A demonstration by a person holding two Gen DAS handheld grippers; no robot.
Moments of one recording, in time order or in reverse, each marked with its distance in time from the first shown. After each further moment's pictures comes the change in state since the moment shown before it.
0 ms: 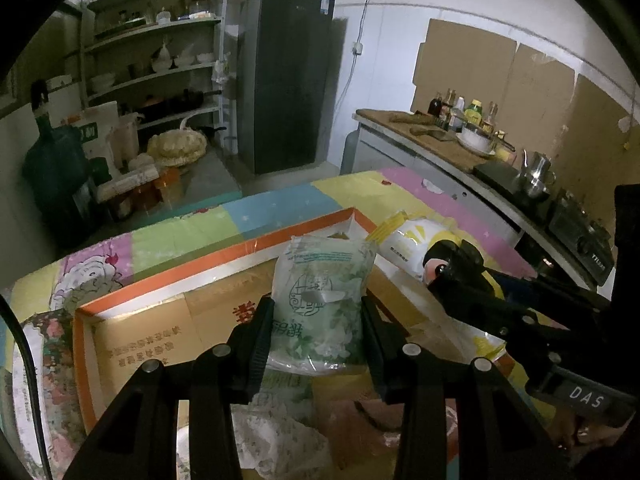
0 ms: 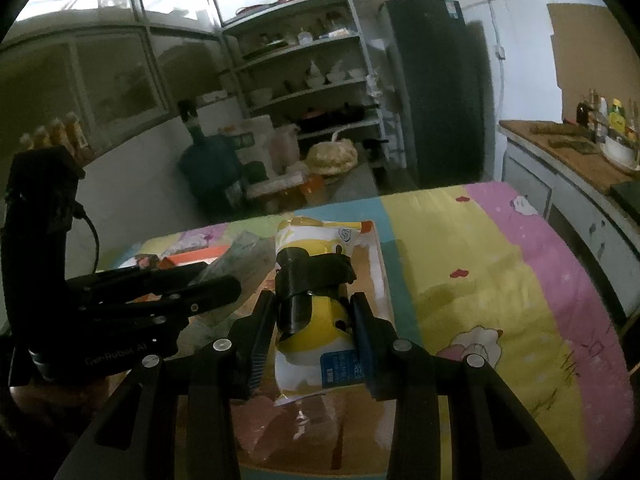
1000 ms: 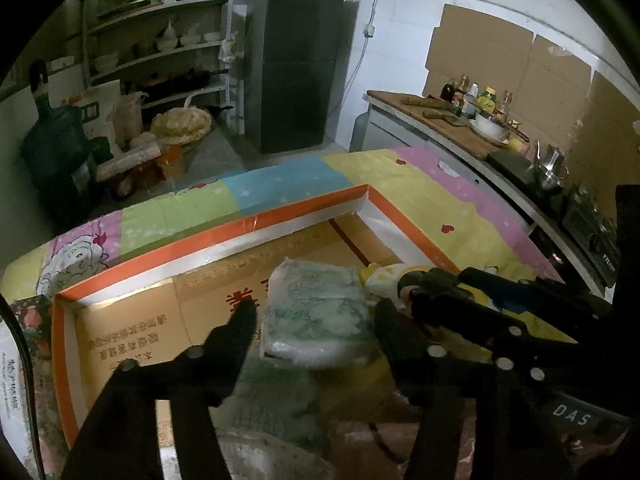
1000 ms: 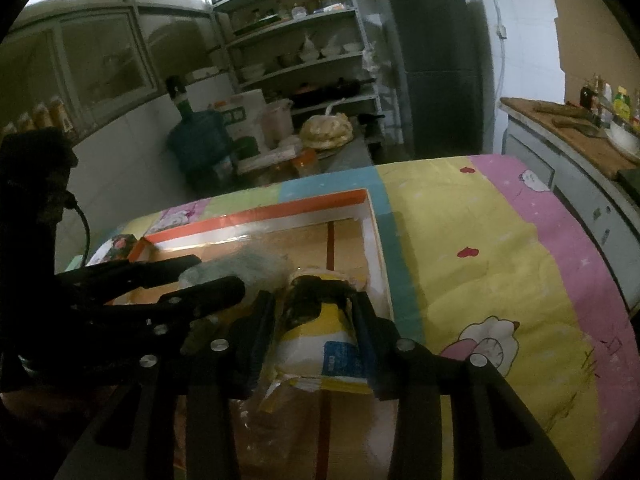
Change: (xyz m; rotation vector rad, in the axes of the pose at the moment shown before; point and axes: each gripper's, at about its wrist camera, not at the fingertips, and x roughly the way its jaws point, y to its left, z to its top) left arm 0.025 0.002 -0.005 -0.029 0.059 0.020; right arm 0.038 -0.010 -0.005 0.005 0.085 -0.018
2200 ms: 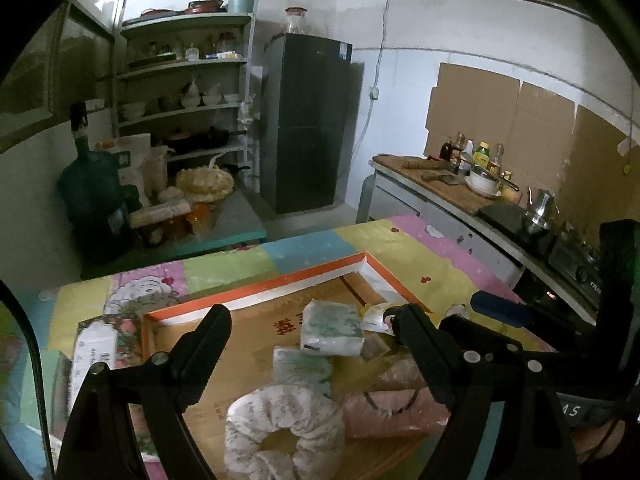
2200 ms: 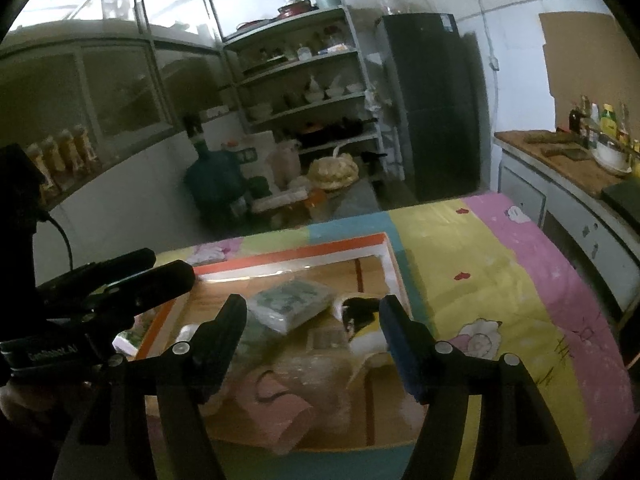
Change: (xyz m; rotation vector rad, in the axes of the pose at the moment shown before) left arm -0.113 0.009 -0.009 -0.006 -0.235 0.043; right arm -0.071 0.037 -0.007 0.005 -0.150 0.014
